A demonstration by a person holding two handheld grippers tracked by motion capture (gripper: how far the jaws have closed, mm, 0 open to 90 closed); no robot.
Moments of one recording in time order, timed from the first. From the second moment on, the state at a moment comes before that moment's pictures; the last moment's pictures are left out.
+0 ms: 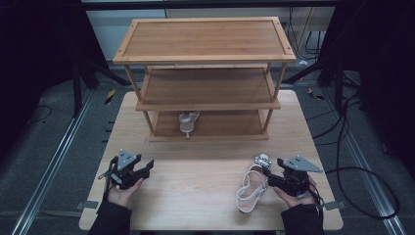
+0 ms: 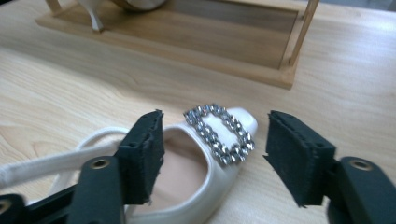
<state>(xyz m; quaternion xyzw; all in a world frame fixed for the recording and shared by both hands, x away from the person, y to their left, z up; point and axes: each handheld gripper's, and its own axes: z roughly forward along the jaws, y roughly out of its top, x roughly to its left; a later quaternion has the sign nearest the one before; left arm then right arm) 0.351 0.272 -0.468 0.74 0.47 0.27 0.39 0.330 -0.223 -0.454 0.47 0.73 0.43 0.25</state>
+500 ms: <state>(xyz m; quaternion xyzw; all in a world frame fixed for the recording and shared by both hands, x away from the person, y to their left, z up) 0.341 0.274 -0.478 0.75 0.47 0.27 0.38 0.341 -0.218 -0.476 0.51 0.75 0.37 0.21</state>
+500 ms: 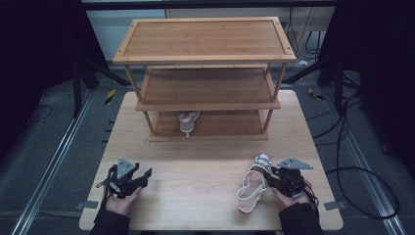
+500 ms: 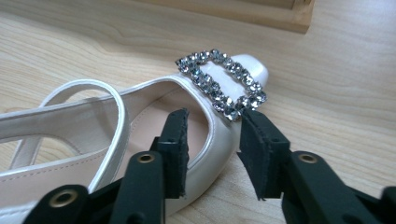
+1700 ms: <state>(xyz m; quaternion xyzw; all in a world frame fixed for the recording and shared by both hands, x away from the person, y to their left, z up) 0.348 0.278 -0.482 0.76 0.47 0.27 0.36 0.411 -0.142 -0.477 0.41 0.80 0.37 0.23</state>
